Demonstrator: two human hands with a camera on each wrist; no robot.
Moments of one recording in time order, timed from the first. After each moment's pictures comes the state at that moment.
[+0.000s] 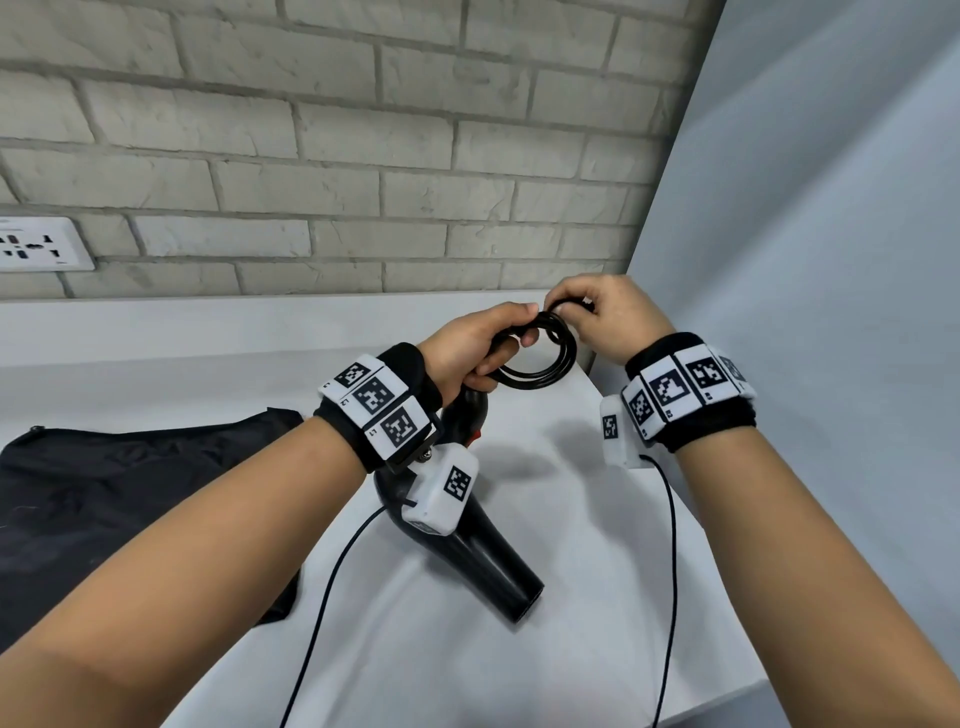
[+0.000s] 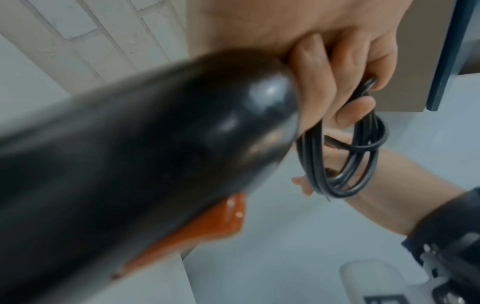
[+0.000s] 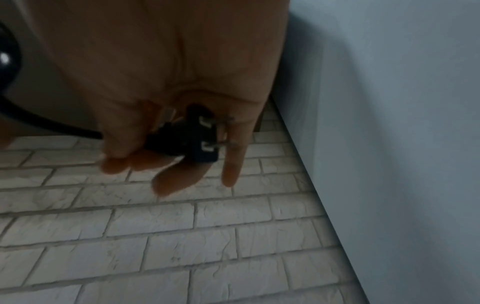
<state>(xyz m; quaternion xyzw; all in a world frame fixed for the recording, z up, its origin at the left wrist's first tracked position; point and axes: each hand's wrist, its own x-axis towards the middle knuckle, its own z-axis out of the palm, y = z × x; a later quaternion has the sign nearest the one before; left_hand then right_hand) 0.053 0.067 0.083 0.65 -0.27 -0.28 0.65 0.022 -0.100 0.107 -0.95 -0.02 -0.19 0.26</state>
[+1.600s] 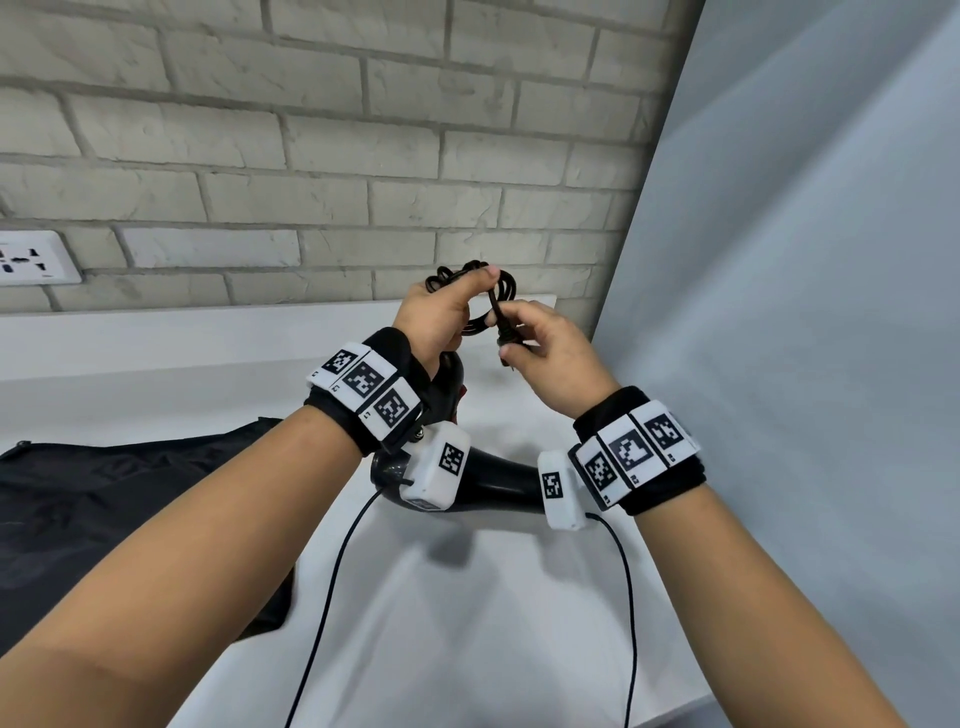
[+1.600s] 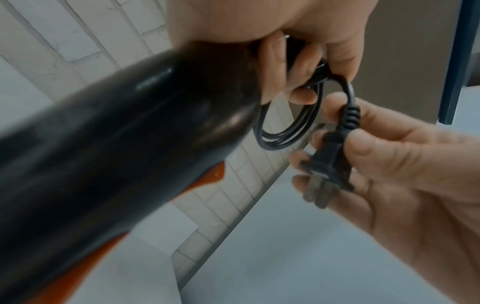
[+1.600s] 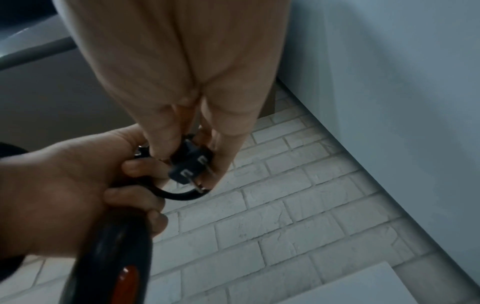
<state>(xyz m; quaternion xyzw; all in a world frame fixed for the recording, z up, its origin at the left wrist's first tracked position) 0.075 0.065 0.091 0.63 -0.13 -0.10 0.76 0.009 -0.054 0.076 -0.88 -0.07 -0.20 0.42</state>
